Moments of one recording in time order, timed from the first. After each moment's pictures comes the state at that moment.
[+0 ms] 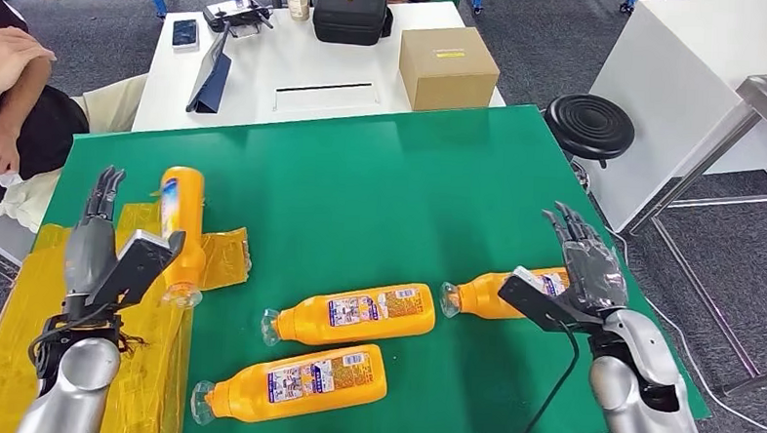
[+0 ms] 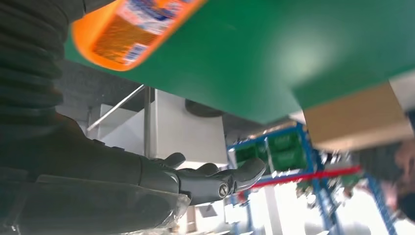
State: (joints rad) left arm -0.27 -0.04 -0.06 -1.42 -0.75 0.32 -0.22; right arm 0.01 -0.32 -0.10 -1.70 1.04 0.17 -0.24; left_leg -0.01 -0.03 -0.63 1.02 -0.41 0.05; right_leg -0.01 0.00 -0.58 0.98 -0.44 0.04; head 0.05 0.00
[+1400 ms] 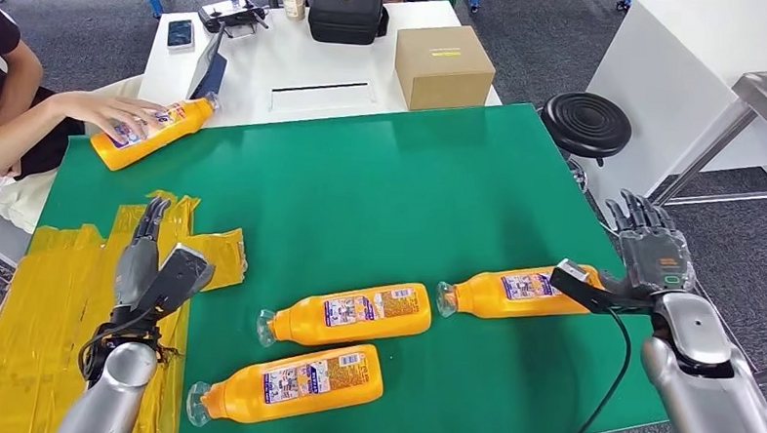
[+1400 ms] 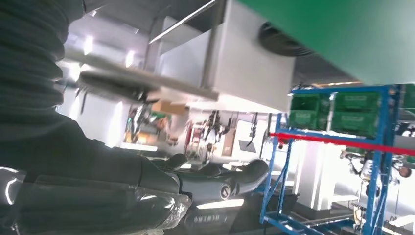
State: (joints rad) left arm -0.32 -0.08 -0.08 -1.14 -0.71 0.38 -0.27; right arm -0.13 -0.55 -0.05 -1.33 1.25 -0.11 -0.19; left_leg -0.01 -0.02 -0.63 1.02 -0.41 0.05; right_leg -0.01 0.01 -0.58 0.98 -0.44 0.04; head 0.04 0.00
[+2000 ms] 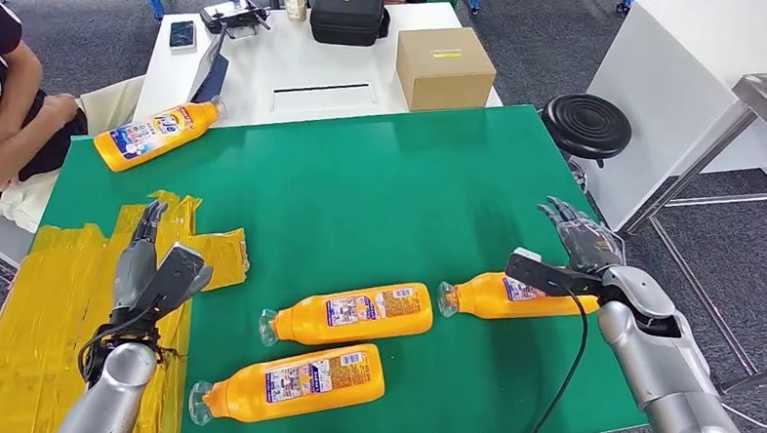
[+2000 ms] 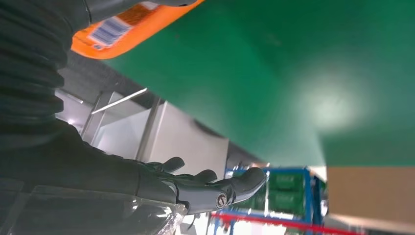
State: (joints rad) left arm -0.32 -0.09 -0.06 -1.13 -0.71 0.37 -0.25; right arm -0.34 -0.49 0.11 -1.14 1.09 0.20 -0.33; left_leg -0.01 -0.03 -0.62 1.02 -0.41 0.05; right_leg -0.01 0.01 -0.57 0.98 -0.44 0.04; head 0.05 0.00
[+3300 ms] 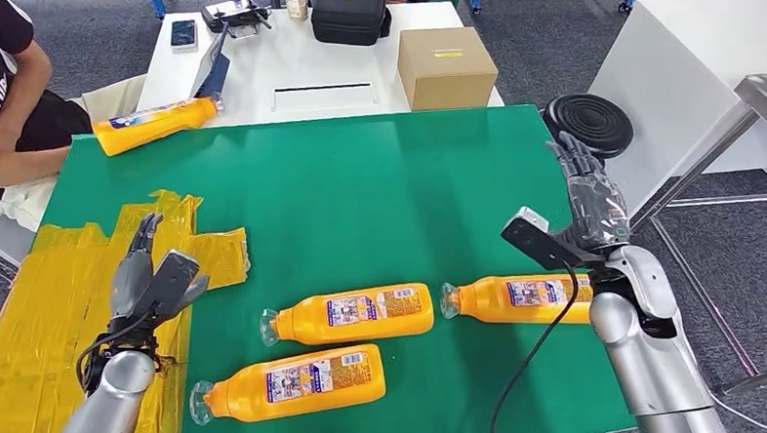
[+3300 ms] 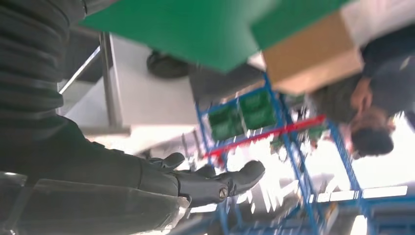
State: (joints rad) left arm -0.30 -0.10 -0.02 -1.11 -0.71 0.37 -0.25; right arm -0.26 -0.43 0.07 -1.54 0.92 0.03 -0.23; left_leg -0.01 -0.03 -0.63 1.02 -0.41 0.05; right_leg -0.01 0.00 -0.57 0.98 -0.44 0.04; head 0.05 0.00
